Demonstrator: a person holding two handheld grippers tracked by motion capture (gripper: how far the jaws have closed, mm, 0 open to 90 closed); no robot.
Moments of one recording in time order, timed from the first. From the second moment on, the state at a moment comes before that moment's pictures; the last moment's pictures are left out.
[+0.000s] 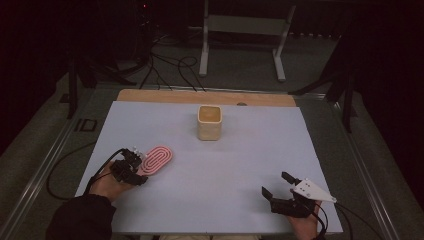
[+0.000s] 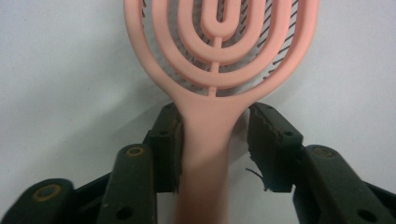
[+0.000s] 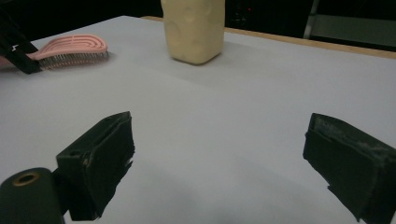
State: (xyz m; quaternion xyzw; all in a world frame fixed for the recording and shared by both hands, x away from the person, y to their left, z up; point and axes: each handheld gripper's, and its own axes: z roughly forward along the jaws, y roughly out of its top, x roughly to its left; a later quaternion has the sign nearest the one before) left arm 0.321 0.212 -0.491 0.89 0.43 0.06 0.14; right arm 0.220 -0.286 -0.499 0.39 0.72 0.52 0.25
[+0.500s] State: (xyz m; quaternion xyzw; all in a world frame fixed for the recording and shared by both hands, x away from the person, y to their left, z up) left arm 0.330 0.209 -0.487 0.90 0.42 0.03 0.09; right arm 0.221 -0.286 -0.500 0.39 0.72 0.51 0.24
